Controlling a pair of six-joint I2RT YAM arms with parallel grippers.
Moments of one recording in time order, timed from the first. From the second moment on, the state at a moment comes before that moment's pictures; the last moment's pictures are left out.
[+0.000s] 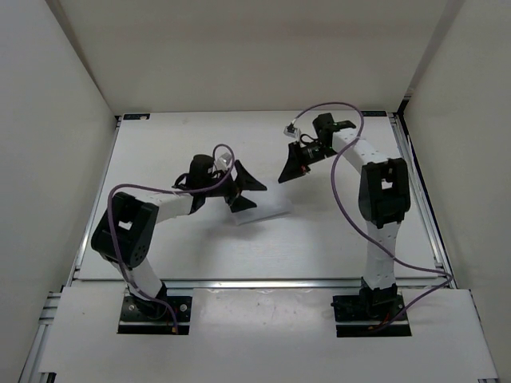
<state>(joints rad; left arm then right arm) -0.41 1.71 0.91 0.28 0.78 -1.21 0.25 2.13 1.77 -0.99 -1.15 -0.23</state>
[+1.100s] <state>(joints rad) -0.35 1.55 0.78 0.50 0.73 -1.19 0.15 2.21 1.75 -0.88 -1.22 -0.07</state>
